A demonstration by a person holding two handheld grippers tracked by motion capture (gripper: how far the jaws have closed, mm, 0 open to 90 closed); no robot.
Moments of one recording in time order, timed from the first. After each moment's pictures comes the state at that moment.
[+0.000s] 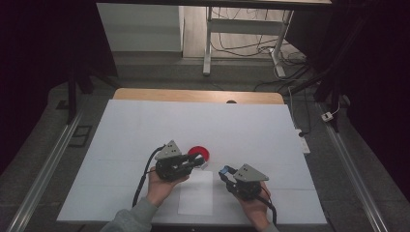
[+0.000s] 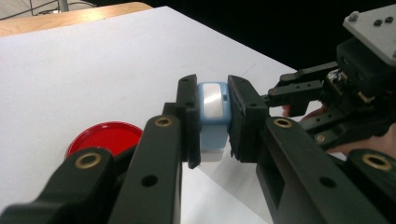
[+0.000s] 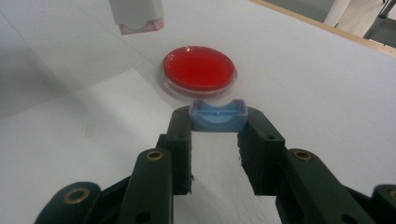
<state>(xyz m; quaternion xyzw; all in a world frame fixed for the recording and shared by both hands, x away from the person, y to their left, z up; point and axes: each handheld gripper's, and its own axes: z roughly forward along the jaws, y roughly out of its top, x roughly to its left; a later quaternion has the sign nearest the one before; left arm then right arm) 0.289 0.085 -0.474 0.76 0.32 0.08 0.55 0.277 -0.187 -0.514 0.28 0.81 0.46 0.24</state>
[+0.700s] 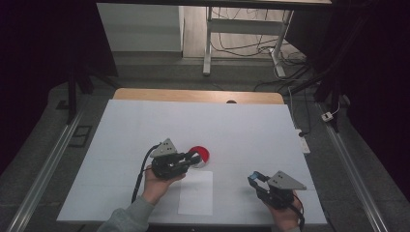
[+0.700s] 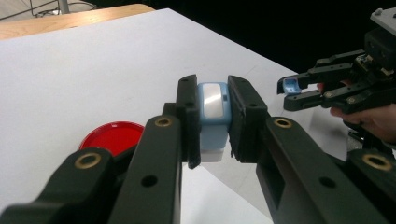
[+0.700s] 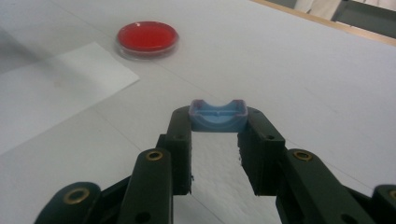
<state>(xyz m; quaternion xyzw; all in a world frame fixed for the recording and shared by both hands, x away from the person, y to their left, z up) 0.291 0.095 -0.469 0.76 0.32 0.08 0.56 0.257 -0.271 -0.504 0.32 0.80 0.45 0.25</state>
